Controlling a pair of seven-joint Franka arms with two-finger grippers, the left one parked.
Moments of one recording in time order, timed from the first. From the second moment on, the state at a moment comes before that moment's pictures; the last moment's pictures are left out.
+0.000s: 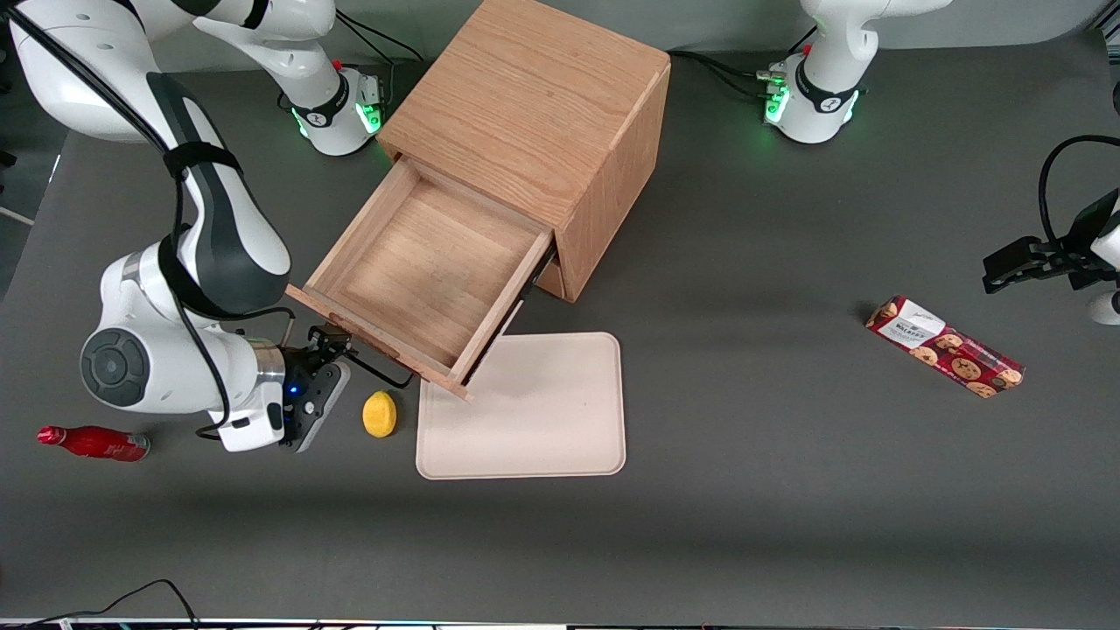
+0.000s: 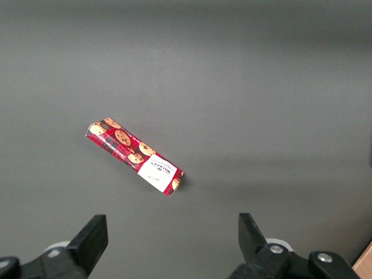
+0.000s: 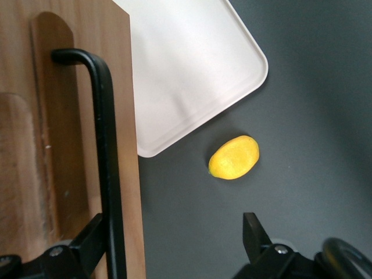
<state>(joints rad) -0.10 0.59 0.40 -1.32 -0.04 1.70 -0.72</state>
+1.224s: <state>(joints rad) -0.30 -0.26 0.38 -1.83 0.03 1.45 -0.06</state>
